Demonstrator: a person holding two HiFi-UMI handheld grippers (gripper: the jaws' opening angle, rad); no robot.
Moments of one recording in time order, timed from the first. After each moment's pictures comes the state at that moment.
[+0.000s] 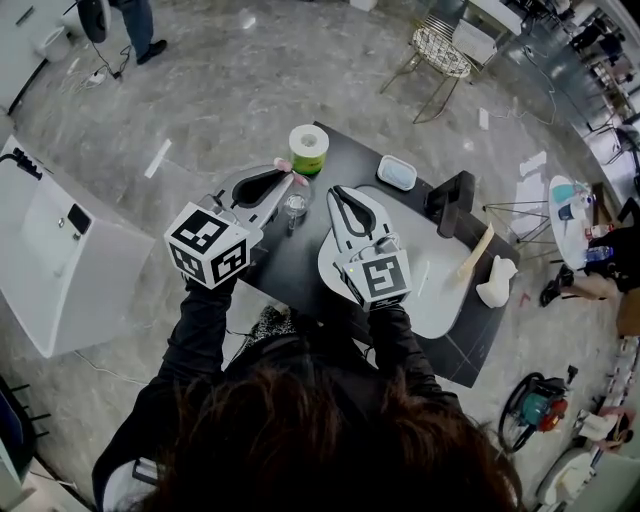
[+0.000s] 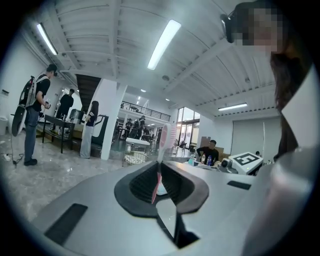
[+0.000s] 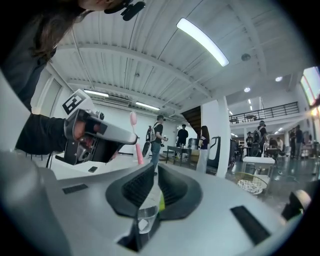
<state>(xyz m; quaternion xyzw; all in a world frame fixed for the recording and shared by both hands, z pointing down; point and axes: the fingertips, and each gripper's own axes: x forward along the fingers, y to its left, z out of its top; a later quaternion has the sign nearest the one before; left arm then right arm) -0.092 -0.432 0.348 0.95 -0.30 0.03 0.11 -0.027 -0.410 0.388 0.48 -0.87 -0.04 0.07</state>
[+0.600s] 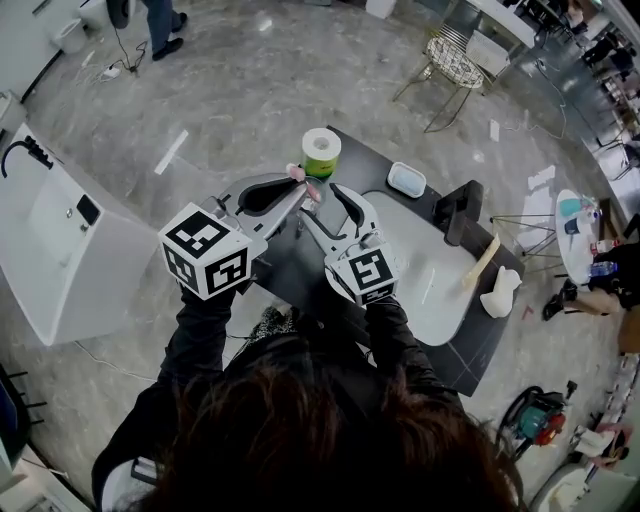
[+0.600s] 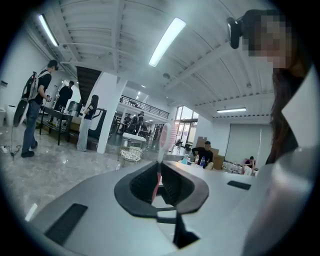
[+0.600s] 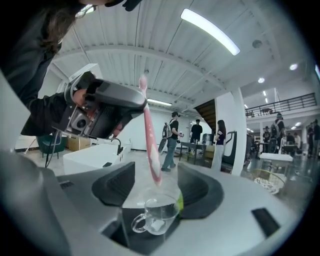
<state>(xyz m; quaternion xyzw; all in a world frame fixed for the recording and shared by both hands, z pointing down) -0.091 -0.404 0.318 0.95 -0.28 0.04 0.14 -0.076 -0.411 0.407 0.40 -0.91 -0.02 0.08</state>
